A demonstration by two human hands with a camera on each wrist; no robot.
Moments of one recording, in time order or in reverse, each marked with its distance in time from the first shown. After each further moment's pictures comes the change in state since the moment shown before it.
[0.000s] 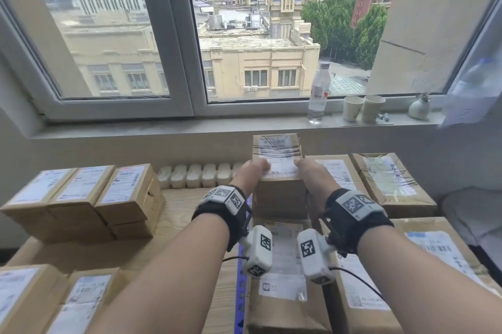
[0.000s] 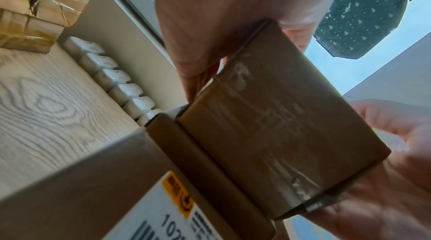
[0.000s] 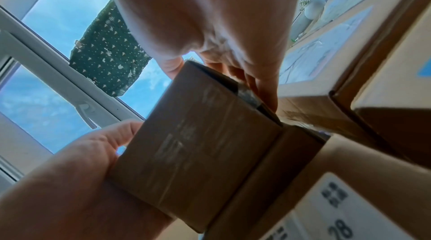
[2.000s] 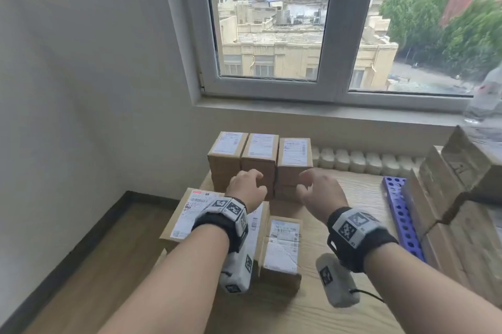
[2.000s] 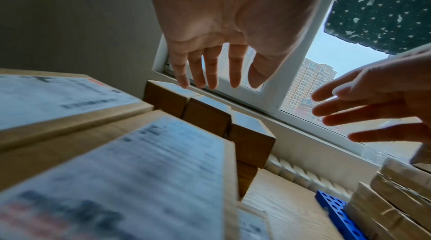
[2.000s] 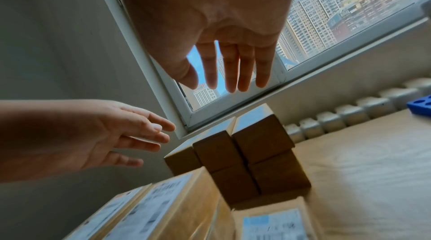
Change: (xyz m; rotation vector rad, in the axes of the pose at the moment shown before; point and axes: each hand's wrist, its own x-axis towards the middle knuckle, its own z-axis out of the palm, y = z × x) left_hand -0.144 -0.121 -0.429 0.836 0.278 0.073; right_hand -0.174 -0.044 0.383 -0.712 -0.126 -0.399
